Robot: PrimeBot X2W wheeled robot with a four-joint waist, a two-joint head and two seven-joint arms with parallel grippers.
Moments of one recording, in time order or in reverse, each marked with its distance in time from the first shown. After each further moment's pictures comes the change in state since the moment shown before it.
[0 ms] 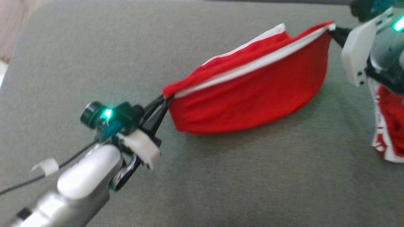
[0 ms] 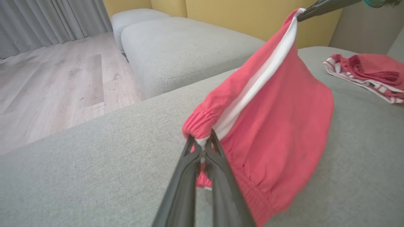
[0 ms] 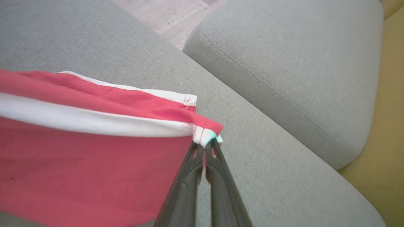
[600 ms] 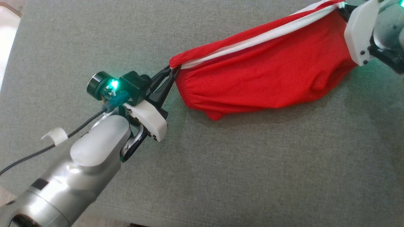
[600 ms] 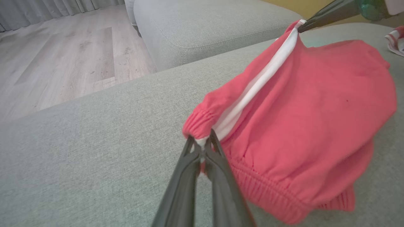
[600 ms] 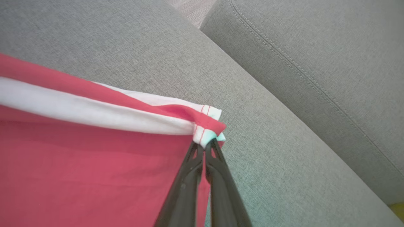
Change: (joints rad) left arm -0.185 -0.143 0.000 0.264 0.018 -0.092 -0.066; right arm -0.203 0.057 0.173 0.252 0.003 0.000 -0.098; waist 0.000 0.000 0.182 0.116
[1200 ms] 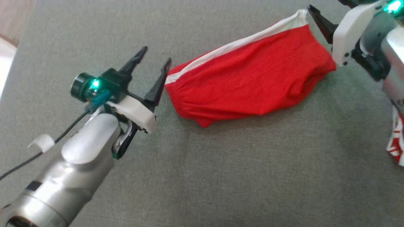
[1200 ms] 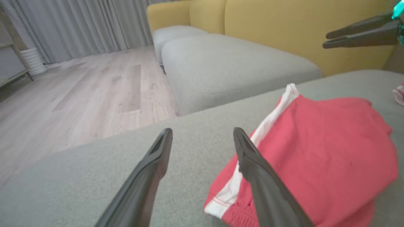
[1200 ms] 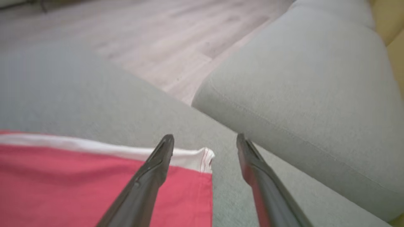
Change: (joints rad) left arm 0.006 -0.007 0.055 0.076 -0.021 0.037 -0.080; right arm 0.015 0.092 0.019 0.128 0.132 0.000 -0.295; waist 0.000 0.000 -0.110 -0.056
